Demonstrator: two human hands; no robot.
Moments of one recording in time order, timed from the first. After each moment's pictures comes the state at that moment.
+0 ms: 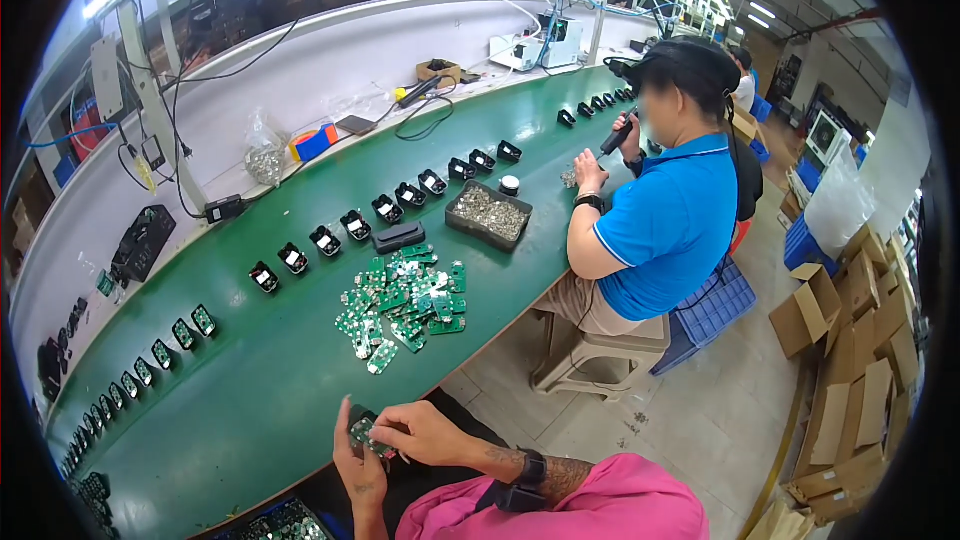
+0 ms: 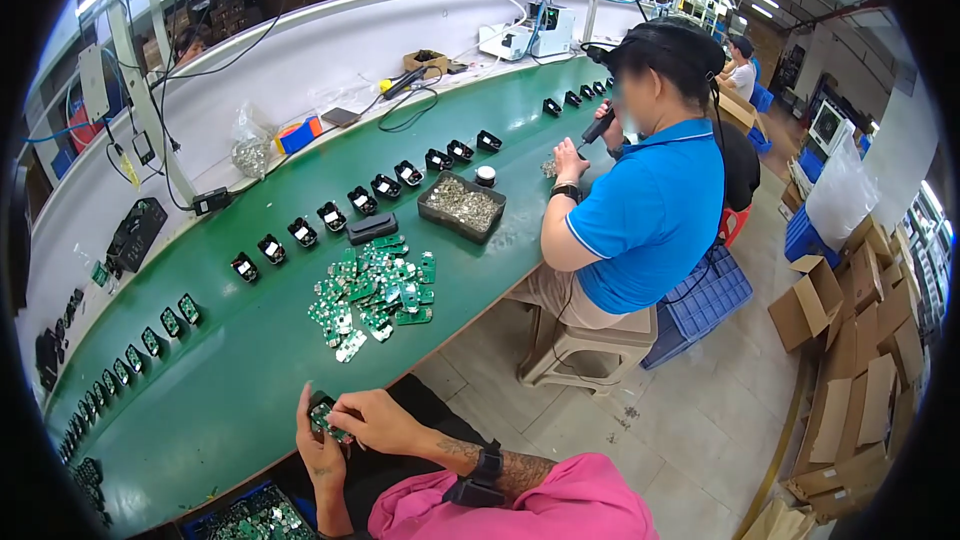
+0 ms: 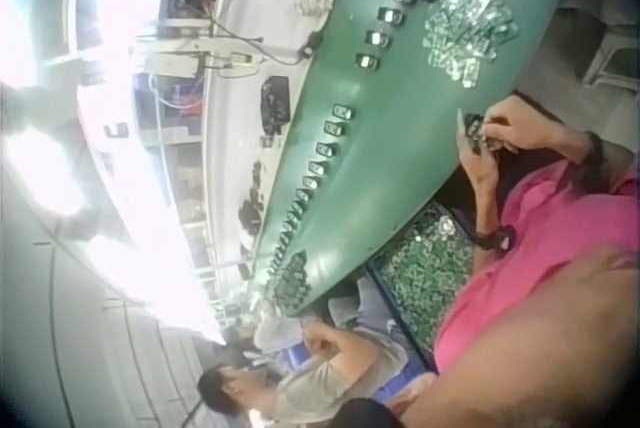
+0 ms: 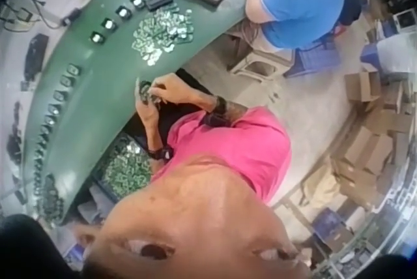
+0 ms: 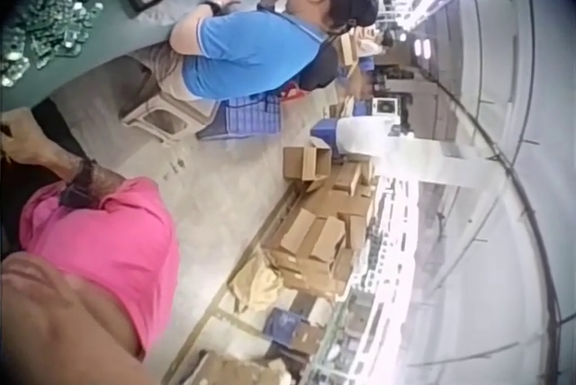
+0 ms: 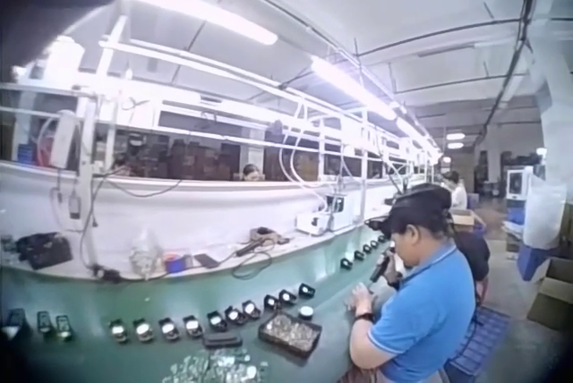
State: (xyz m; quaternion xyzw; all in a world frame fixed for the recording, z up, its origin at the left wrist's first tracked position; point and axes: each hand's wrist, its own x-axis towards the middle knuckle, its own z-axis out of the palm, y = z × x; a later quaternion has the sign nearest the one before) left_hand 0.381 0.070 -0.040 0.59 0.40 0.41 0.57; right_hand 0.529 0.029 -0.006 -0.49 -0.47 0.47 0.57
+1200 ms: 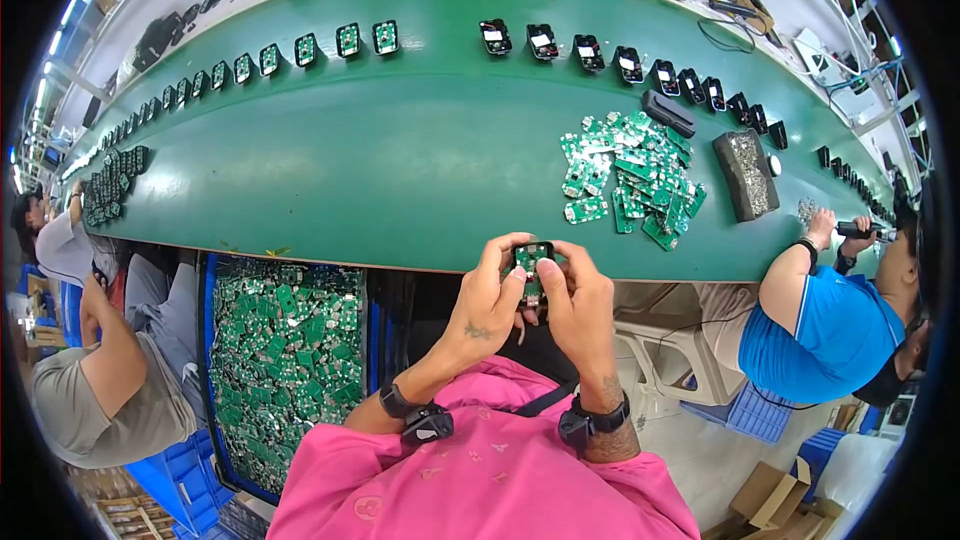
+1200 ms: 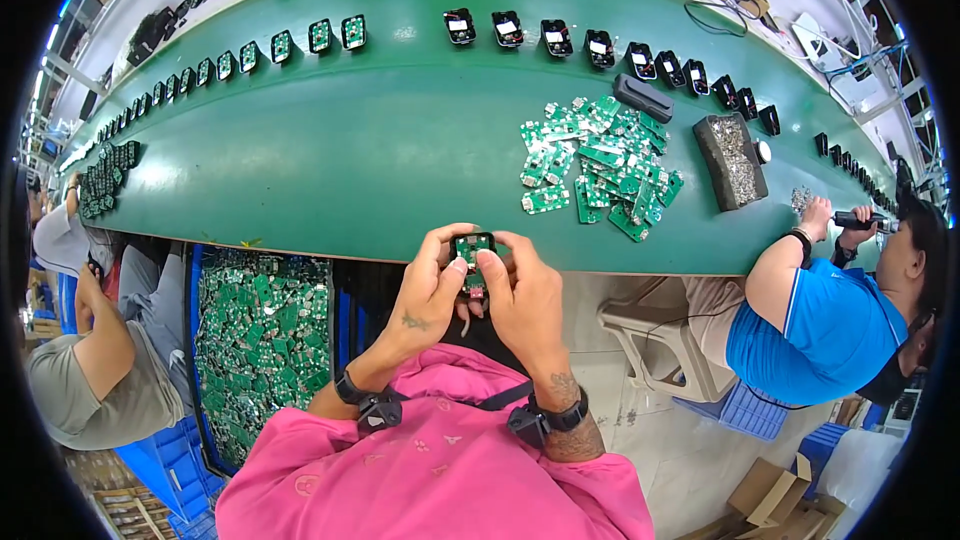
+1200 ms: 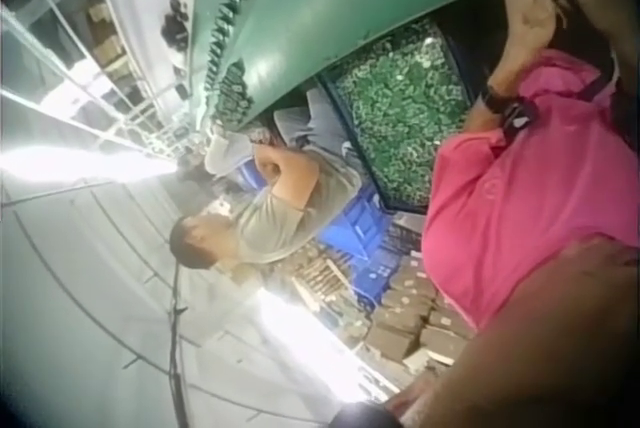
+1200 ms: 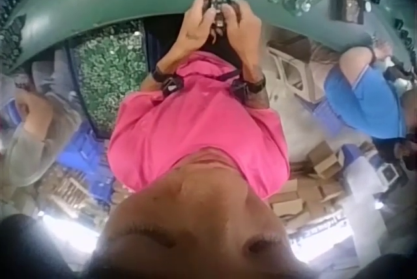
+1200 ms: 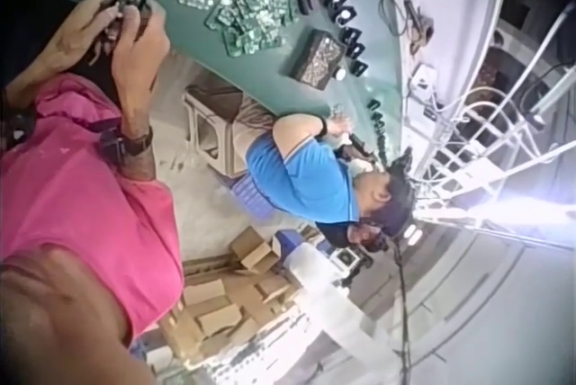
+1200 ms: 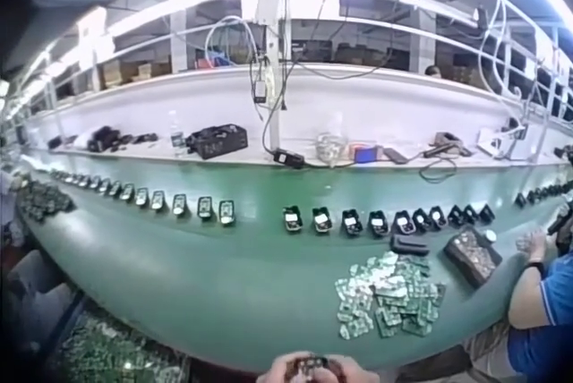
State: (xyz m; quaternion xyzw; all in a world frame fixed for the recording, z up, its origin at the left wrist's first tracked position) left_hand 0.379 0.072 -0.016 0.52 0.44 0.42 0.61; right_hand 0.517 0.054 -0.014 -0.63 -0.52 0.34 0.47
